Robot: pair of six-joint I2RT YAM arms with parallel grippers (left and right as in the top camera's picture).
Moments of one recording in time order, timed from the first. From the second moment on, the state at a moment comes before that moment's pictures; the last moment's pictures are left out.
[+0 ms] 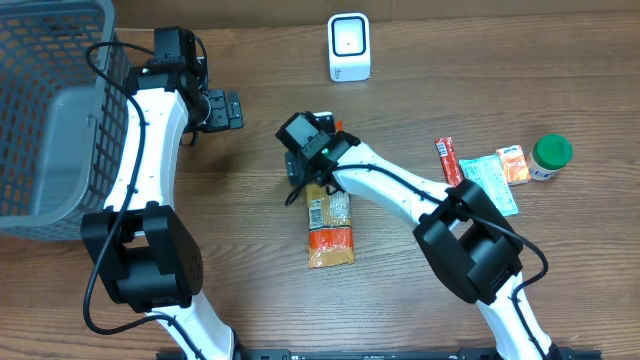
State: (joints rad) left arm 0.09 1.93 1.71 -1.02 -0.05 -0.10; right arm 0.79 2.25 1.74 -0.72 0.22 0.62
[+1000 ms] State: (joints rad) left arm 0.09 1.93 1.71 -1.02 -0.05 -0.10; right arm 0.64 2.07 1.73 -1.00 0.08 0.82
